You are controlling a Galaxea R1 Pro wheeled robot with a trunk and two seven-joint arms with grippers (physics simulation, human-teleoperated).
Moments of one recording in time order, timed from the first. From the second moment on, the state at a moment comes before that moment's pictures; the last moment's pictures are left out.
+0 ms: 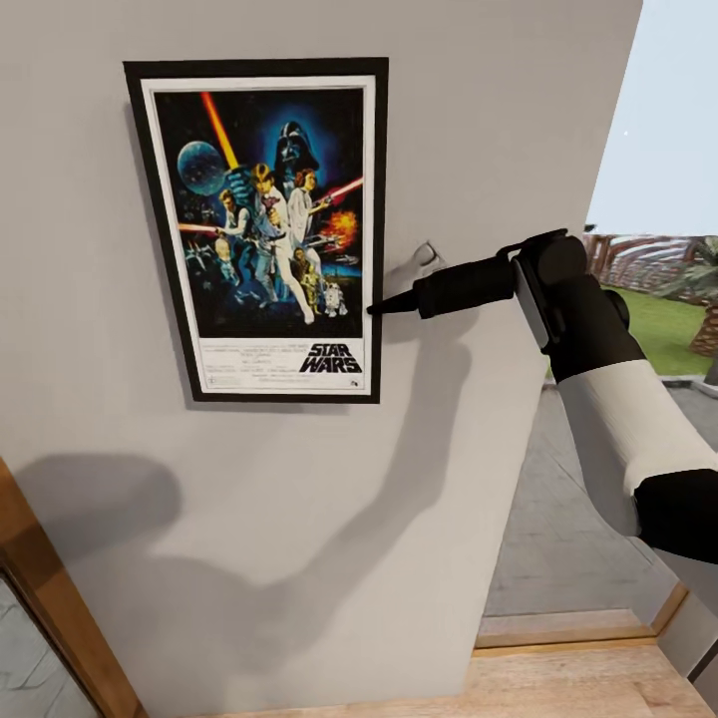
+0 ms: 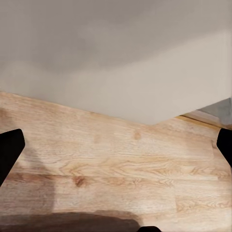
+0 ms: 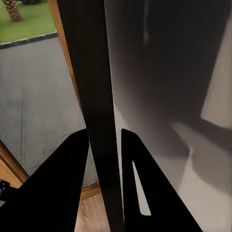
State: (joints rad) left arm -0.20 0.33 -0.19 -0.02 0.83 -0.31 -0.94; right arm -1.43 -0.09 0.24 -1.02 0.02 1.00 1.37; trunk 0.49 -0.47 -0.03
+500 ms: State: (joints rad) left arm -0.20 0.33 -0.19 -0.02 0.83 -0.31 -0.94; right arm -1.43 -0.09 0.24 -1.02 0.02 1.00 1.37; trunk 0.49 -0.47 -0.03
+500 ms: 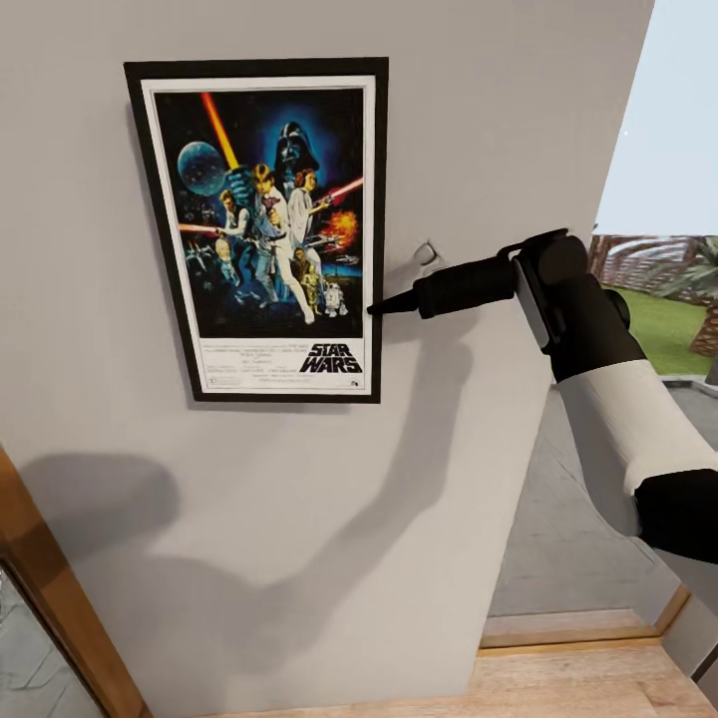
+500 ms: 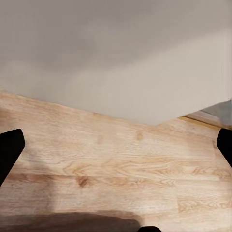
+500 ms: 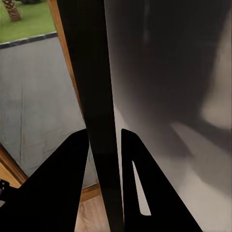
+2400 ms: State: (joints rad) left arm -0.20 0.33 -0.19 -0.02 0.83 -0.31 -0.94; right arm -1.43 -0.09 0.24 -1.02 0.02 1.00 1.37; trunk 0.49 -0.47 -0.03
